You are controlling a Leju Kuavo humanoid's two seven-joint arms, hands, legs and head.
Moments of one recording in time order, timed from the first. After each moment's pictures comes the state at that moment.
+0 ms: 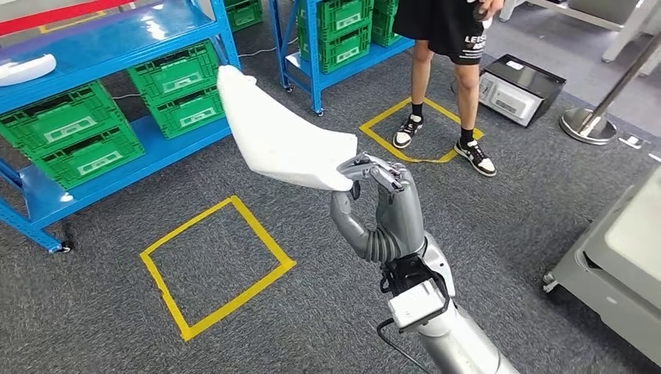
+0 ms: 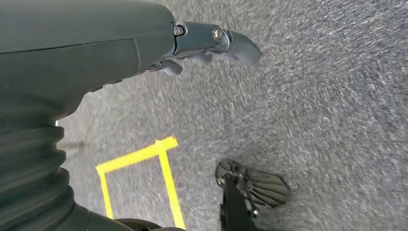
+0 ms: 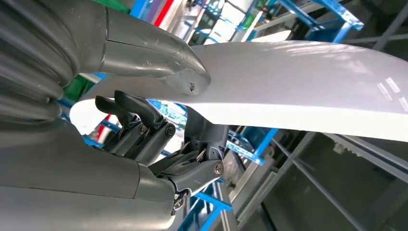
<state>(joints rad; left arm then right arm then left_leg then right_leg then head) -0.08 -0.08 0.62 -0.18 -0.57 0.08 -0.02 -0.16 -0.06 0.38 -1.69 0.43 -0.29 -0.64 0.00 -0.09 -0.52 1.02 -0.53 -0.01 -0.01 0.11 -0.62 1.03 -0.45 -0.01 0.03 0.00</state>
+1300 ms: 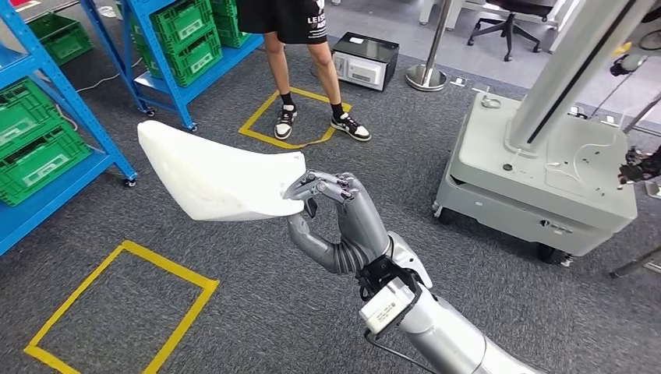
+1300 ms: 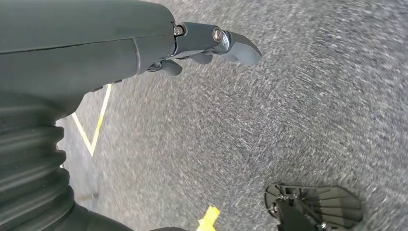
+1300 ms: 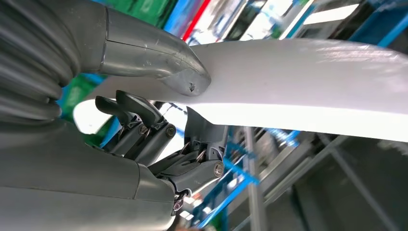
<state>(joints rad) -0.05 -0.14 0.49 -0.18 -0.72 0.14 0.08 -0.26 -0.10 0.55 -1.61 0.30 -0.22 -0.61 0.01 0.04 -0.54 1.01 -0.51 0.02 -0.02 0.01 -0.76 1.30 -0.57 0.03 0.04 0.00</state>
